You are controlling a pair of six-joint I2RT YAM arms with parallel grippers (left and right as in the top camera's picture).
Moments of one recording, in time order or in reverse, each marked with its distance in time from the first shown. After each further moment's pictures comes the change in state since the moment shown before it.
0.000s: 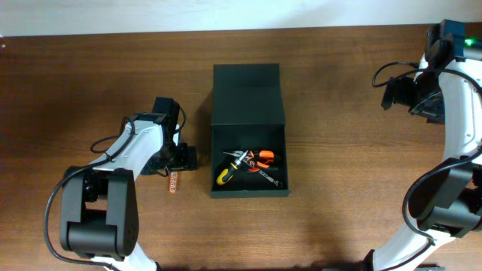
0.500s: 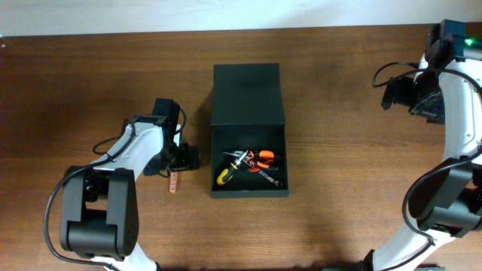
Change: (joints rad) left arm 0.000 0.000 -0.029 0.050 0.037 0.000; right arm 0.000 0.000 0.000 0.000 0.000 0.000
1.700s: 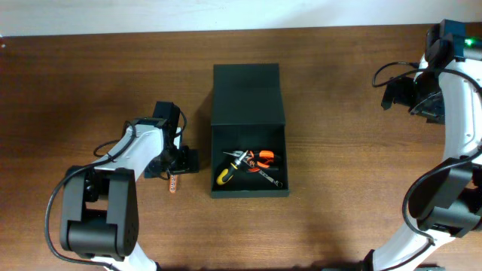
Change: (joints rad) left arm 0.000 0.000 -0.020 0.011 0.001 -0.002; right arm 0.000 0.000 0.000 0.000 0.000 0.000
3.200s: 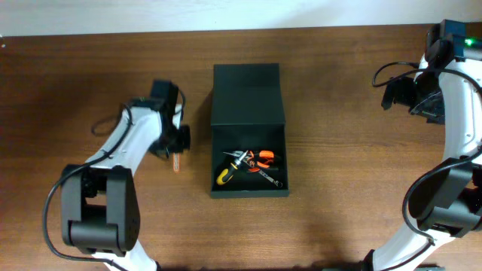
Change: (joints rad) left arm 0.000 0.024 0.241 -0.107 0.002 0.067; right arm 0.000 0.000 0.000 0.000 0.000 0.000
